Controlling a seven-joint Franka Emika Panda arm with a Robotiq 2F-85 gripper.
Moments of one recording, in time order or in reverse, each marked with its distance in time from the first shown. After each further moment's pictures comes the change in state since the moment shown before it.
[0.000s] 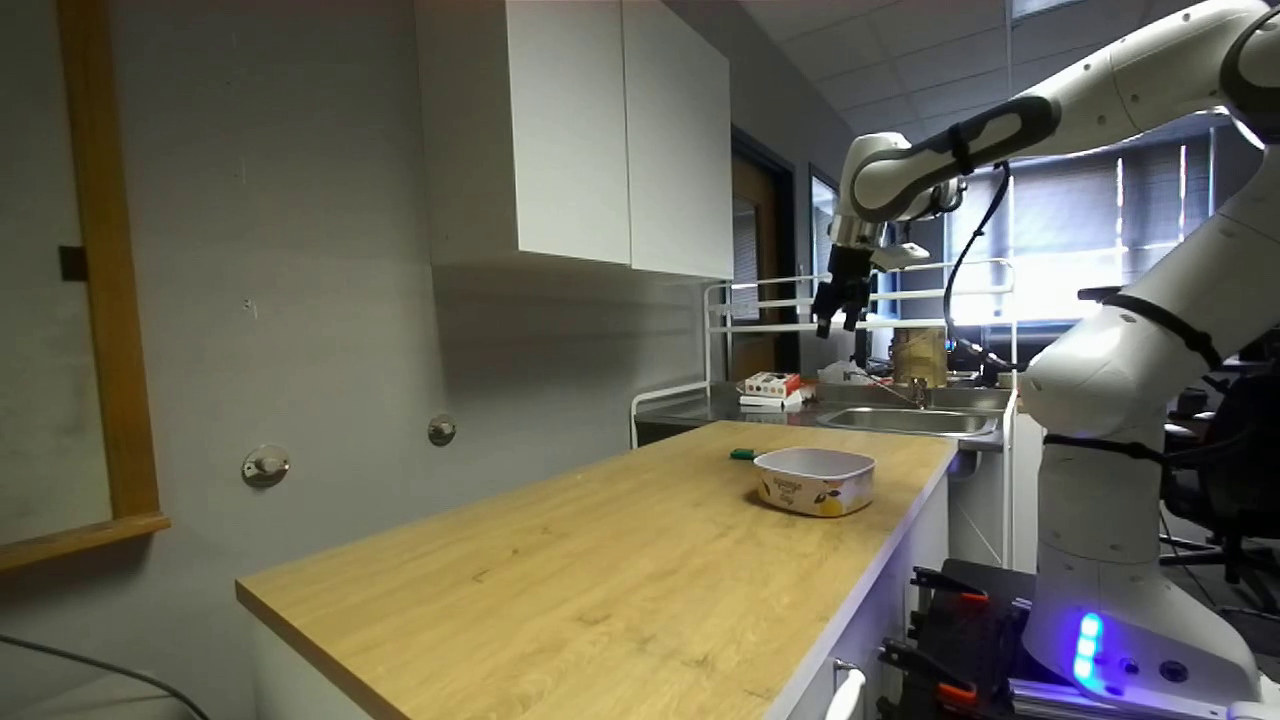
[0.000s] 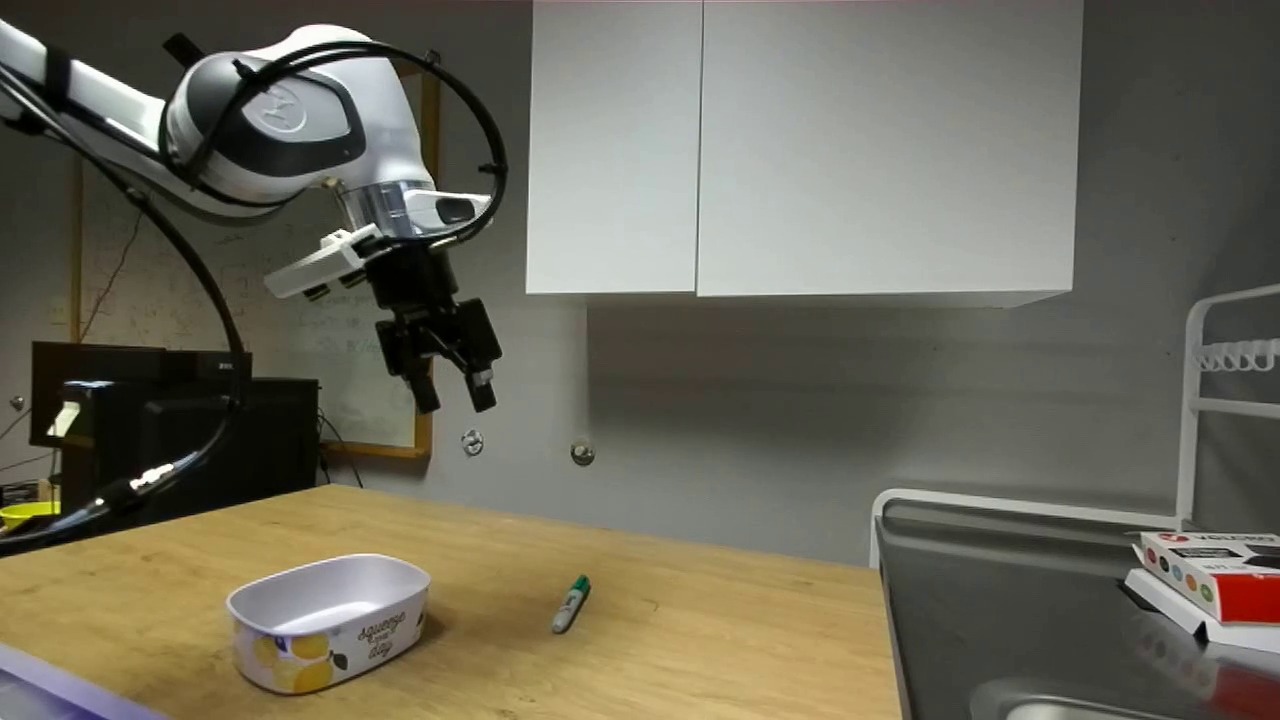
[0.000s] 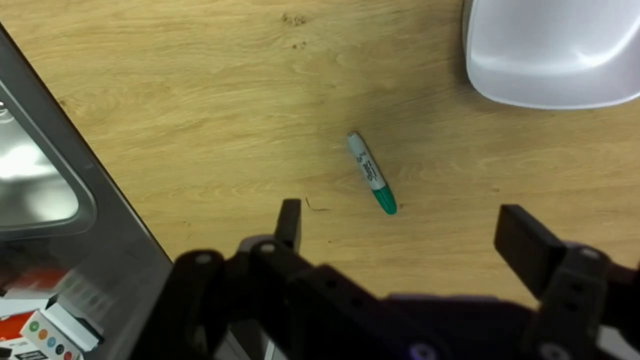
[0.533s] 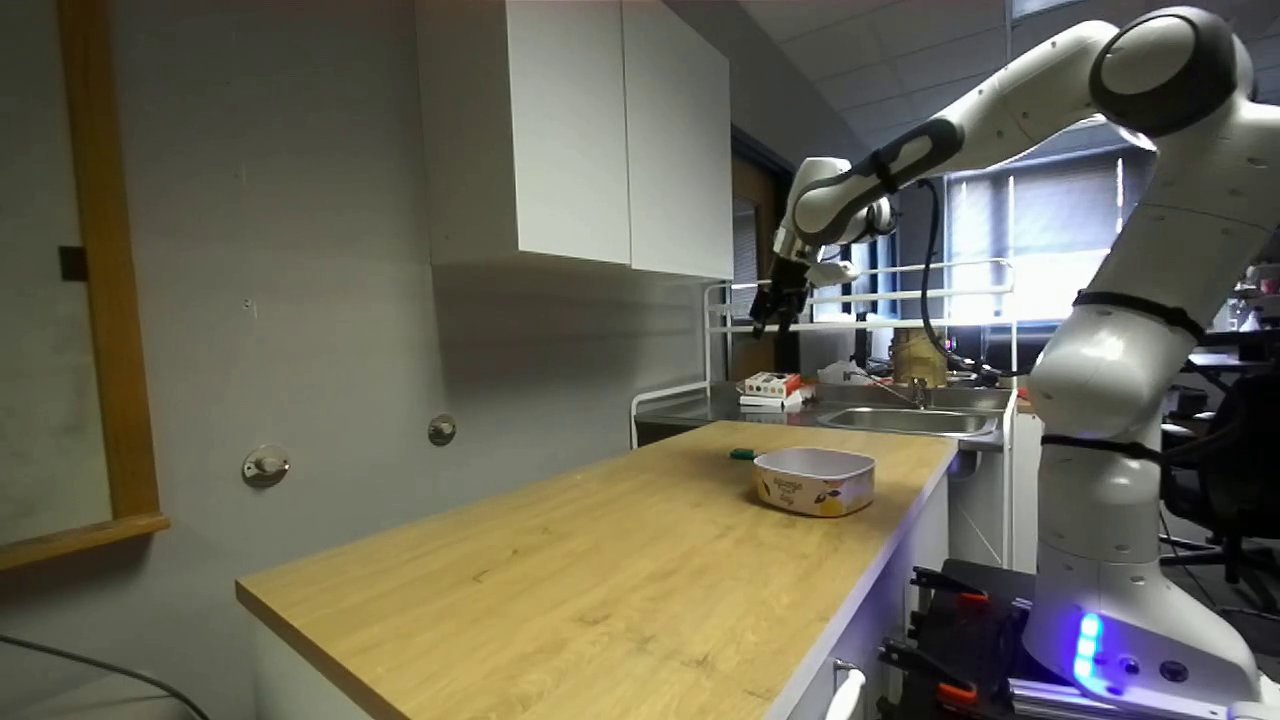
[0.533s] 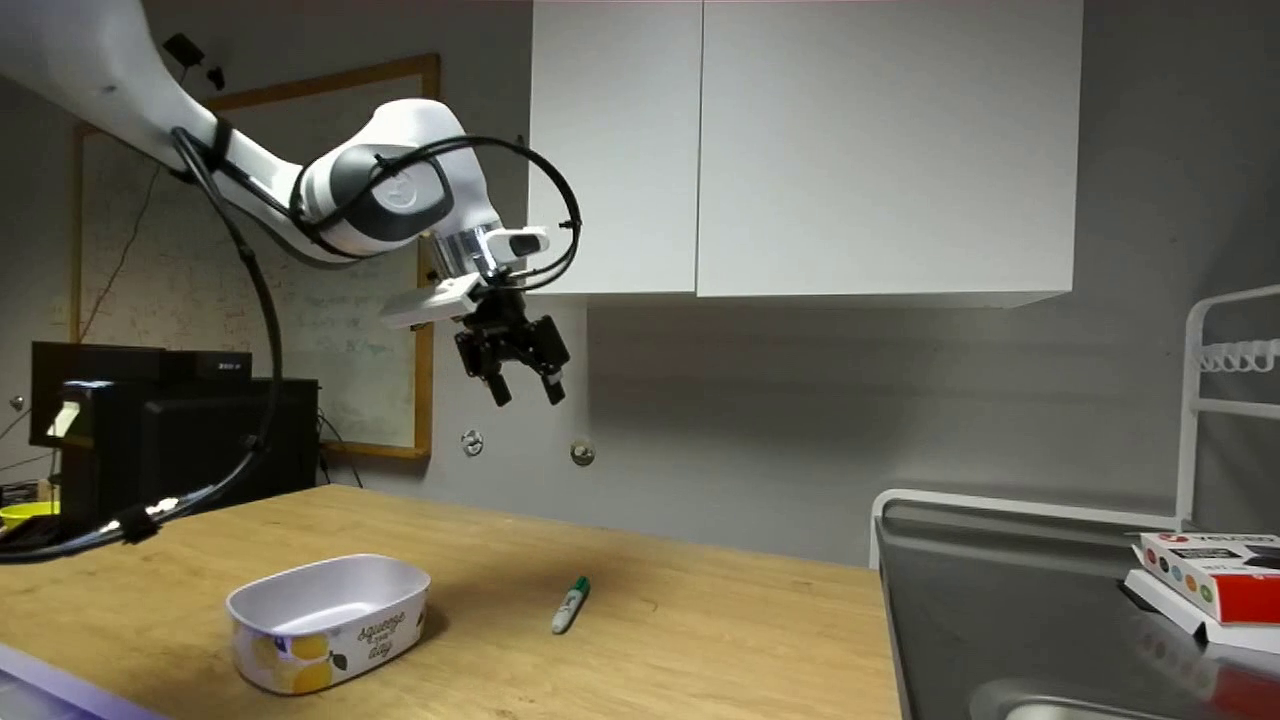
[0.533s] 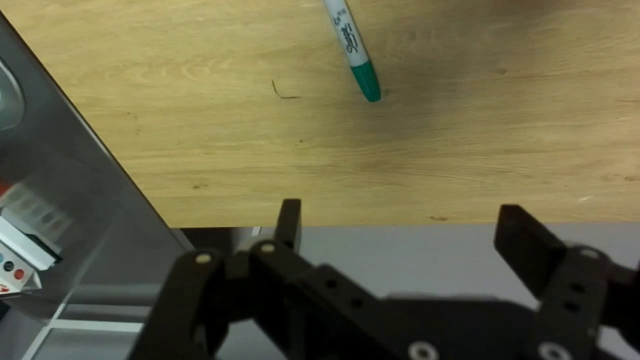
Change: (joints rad) arm 0.077 0.326 -0.001 0.171 0.071 0.285 -0.005
